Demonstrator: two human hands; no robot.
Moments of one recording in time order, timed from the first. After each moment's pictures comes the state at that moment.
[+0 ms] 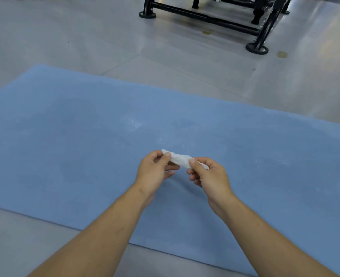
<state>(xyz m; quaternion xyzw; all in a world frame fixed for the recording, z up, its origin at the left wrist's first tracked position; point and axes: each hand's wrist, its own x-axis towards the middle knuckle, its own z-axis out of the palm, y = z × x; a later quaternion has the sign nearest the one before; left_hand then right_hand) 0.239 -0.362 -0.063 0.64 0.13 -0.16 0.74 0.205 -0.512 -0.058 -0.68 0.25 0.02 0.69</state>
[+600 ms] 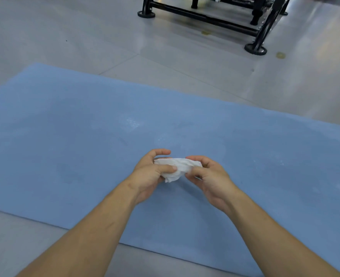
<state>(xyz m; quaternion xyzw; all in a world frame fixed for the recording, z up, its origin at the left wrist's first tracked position) 0.247 -0.352 -0.059 0.59 0.12 -0.24 0.76 0.213 -0.525 -0.051 -0.61 0.23 0.12 0.75</state>
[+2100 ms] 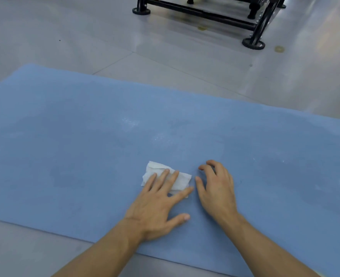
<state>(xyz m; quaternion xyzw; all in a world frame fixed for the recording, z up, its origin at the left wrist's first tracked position) 0.200 -0.344 -0.122 0.92 -0.36 -0.09 0.11 0.197 -0.560 -0.140 -0.97 0.08 -0.13 0.20</state>
